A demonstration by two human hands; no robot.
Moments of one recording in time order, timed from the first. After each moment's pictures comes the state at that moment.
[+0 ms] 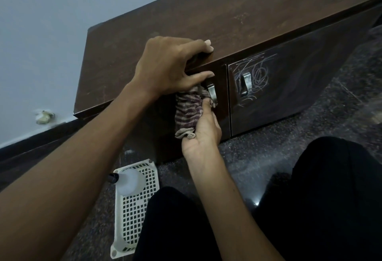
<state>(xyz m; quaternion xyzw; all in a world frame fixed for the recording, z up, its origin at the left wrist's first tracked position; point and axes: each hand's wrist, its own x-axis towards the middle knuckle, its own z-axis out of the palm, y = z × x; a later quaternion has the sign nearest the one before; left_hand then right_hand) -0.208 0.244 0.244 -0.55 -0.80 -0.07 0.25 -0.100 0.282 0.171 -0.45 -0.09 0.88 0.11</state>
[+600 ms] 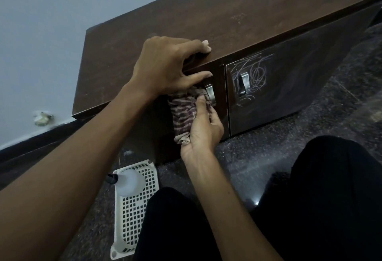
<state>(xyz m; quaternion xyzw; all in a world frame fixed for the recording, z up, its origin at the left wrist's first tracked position) -0.207 0.244 0.246 -0.54 -0.80 -0.09 0.24 -0.097 0.277 0.159 -0.42 -0.20 0.88 0.15</state>
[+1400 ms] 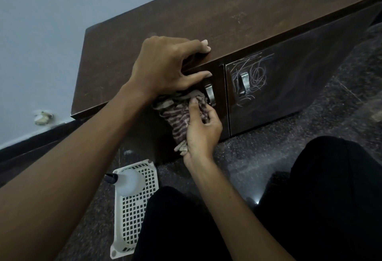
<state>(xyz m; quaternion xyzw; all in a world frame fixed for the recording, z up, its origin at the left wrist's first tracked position) -0.208 0.244 0.246 -0.54 -0.80 -0.09 0.23 -0.098 0.272 0.135 -0.36 -0.33 0.85 0.20</state>
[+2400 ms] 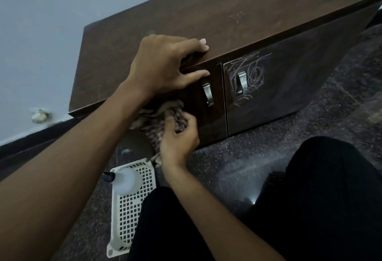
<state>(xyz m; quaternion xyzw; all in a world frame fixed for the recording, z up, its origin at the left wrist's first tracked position) -0.207 0.244 0.245 -0.53 -0.81 -0.10 0.23 -0.107 0.223 0.107 -0.38 -0.47 0.75 0.28</state>
